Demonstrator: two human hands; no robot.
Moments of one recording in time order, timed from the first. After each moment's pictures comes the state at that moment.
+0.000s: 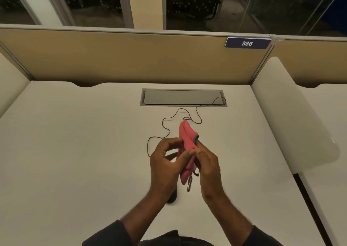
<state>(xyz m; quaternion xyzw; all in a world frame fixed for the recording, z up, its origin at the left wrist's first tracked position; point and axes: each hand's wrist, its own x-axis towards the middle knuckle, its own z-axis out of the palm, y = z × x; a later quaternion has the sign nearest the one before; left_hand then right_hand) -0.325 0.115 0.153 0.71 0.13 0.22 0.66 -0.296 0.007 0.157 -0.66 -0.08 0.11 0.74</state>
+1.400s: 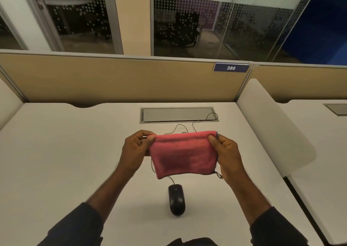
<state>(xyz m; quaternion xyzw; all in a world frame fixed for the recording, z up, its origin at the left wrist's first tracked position) -0.311 0.267 0.167 0.73 0.09 0.14 0.66 -0.267 0.012 0.202 -0.73 0.00 0.02 0.68</state>
